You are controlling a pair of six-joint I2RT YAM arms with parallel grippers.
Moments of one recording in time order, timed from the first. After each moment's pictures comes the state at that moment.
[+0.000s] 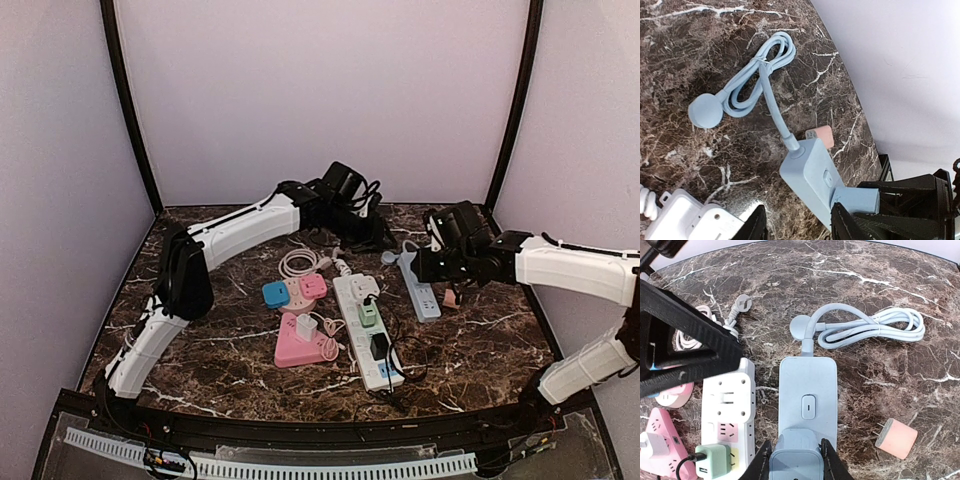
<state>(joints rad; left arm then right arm) -0.83 2.53 2.49 -0.69 0.44 -0.63 0.66 1.34 0.90 -0.35 0.21 0.43</state>
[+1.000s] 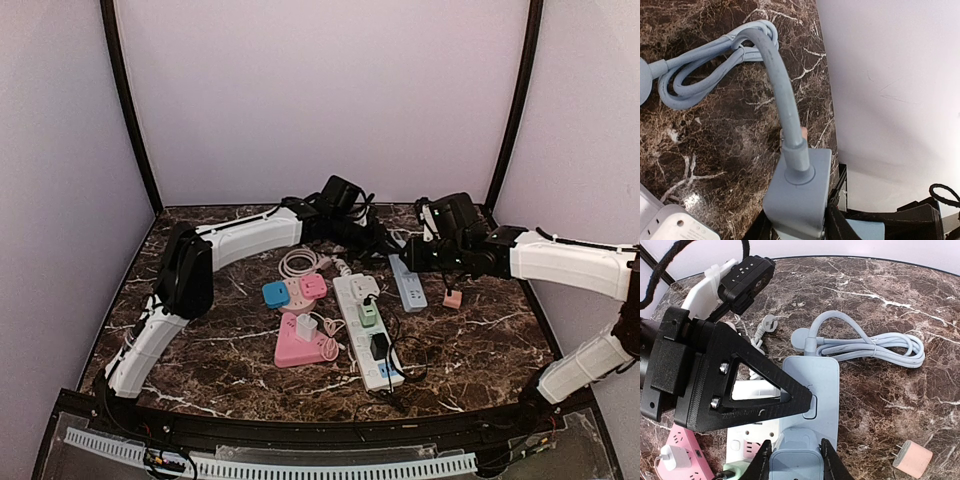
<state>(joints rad) -0.82 2.53 2.33 -0.43 0.59 -0.96 0.67 1.38 0.95 -0.27 0.13 0.42</state>
